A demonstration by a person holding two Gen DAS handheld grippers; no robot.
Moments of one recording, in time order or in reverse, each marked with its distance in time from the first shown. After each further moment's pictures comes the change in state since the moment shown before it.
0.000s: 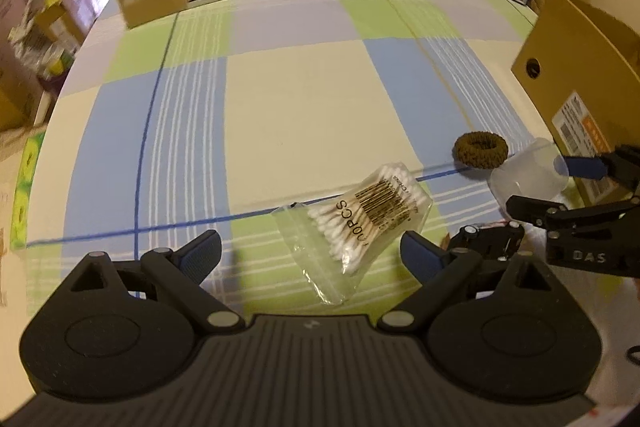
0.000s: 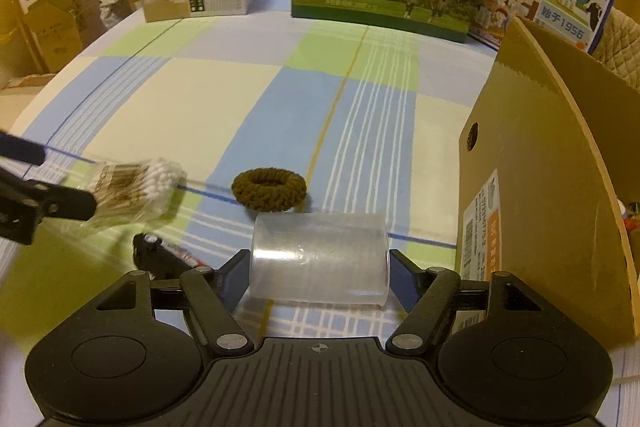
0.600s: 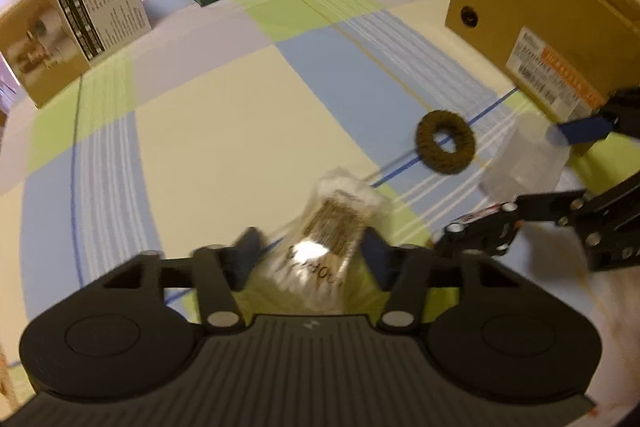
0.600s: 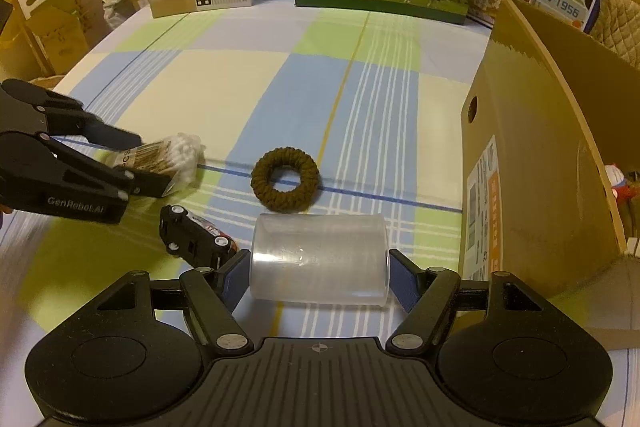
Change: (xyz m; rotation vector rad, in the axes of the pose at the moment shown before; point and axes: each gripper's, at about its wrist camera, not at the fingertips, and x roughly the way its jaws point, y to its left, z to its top) left arm 0.032 -0.023 0.011 0.273 -0.025 -0.126; right arm -0.016 0.005 -0.011 0.047 0.036 0.024
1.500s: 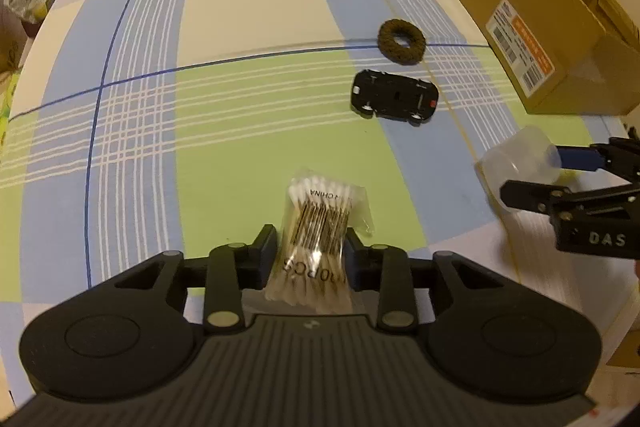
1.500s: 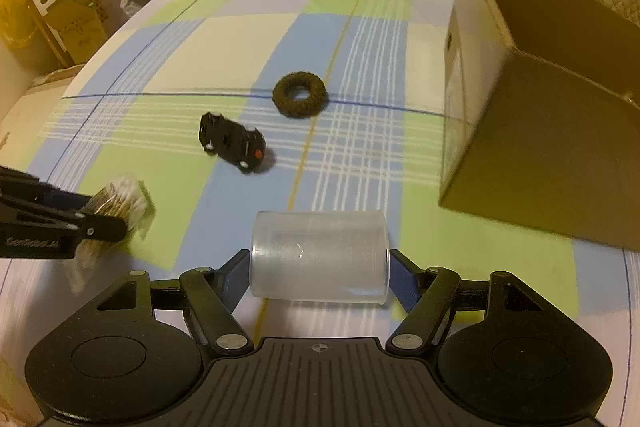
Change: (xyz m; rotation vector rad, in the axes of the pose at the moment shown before) left arm -0.073 -0.056 -0.077 -0.320 0.147 0.047; right arm -0.056 -0.004 -0.061 0.050 0.061 0.058
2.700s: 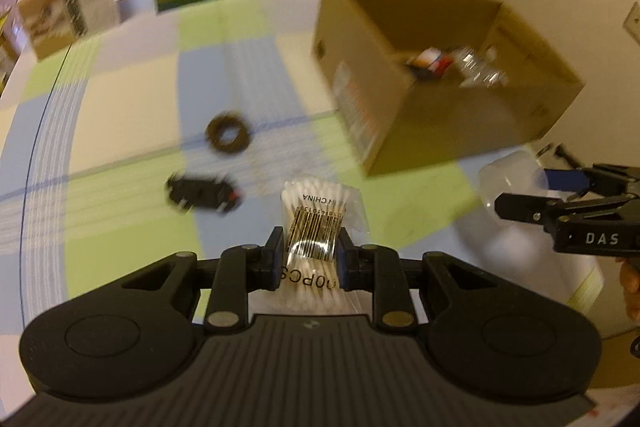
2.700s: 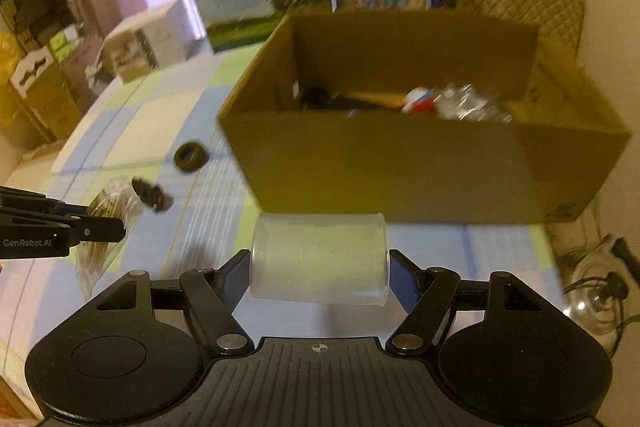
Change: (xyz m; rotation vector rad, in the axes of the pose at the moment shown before) left arm -0.058 -0.145 0.033 0.097 -0.162 -0.093; right arm -0.125 -0.139 -0.022 0.157 -0.153 -0.018
